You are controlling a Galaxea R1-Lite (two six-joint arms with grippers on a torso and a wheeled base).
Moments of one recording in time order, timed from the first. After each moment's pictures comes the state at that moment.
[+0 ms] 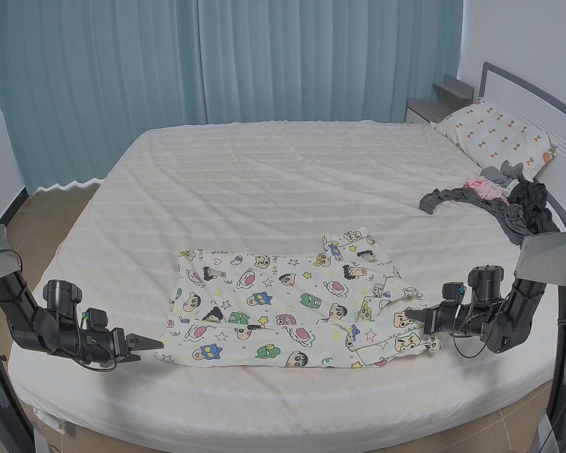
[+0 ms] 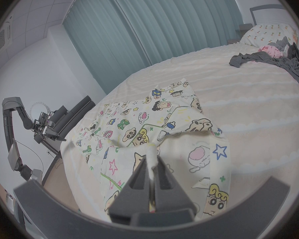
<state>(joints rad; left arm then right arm) 0.21 2.12 -0.51 -0.55 -0.76 -0.16 0.06 2.40 -0.65 -1.15 0.54 0.08</state>
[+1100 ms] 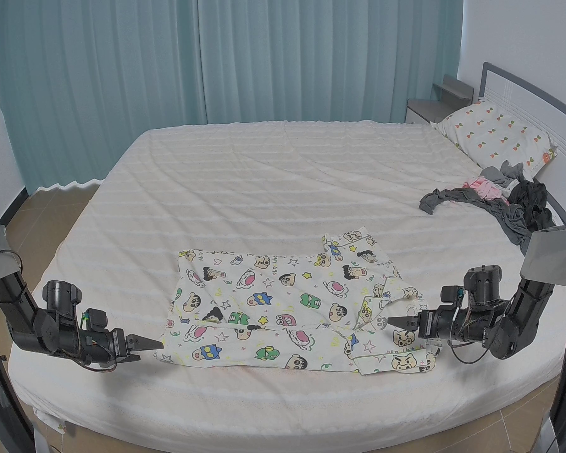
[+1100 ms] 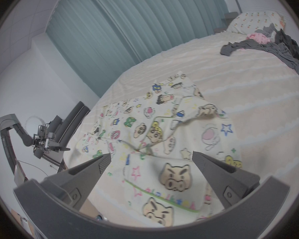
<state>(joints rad) 0.21 2.12 -0.50 -0.57 -0.76 -0.16 0.13 2.27 -0.55 -1.08 0.39 0.24</state>
